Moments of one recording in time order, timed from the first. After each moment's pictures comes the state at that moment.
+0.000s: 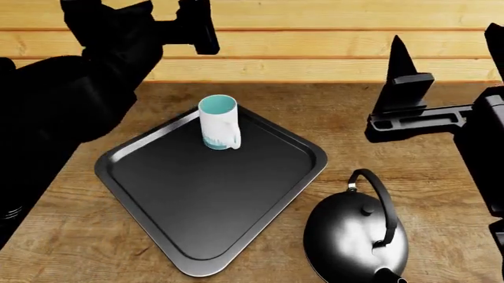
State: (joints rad) left arm -1.41 -0.65 0.90 0.05 -1.44 -0.34 -0.57; right arm 1.07 0.84 -0.11 -0.87 1.72 0.99 1.20
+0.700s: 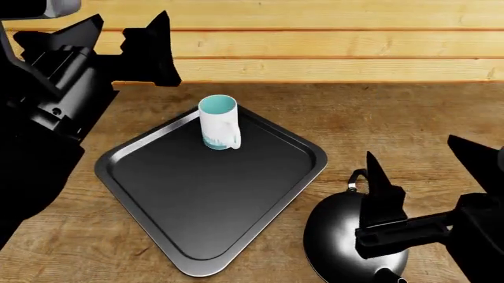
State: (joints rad) left arm -1.22 -0.93 0.81 0.47 -1.47 -0.22 -0.72; right arm 1.15 1.08 -0.38 -1.03 2.29 0.75 1.55
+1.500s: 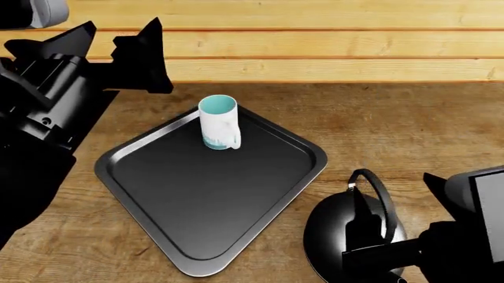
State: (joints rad) left arm -1.18 -0.97 0.79 0.50 -1.47 -0.20 -0.72; right arm 0.86 1.03 -0.30 -1.03 2.20 0.80 1.54
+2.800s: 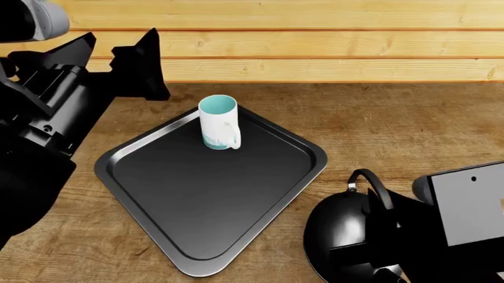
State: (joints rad) left arm -1.13 -0.99 0.78 0.49 -1.47 -0.17 -0.70; right arm 0.73 0.98 -0.33 -0.96 2.02 0.84 1.44
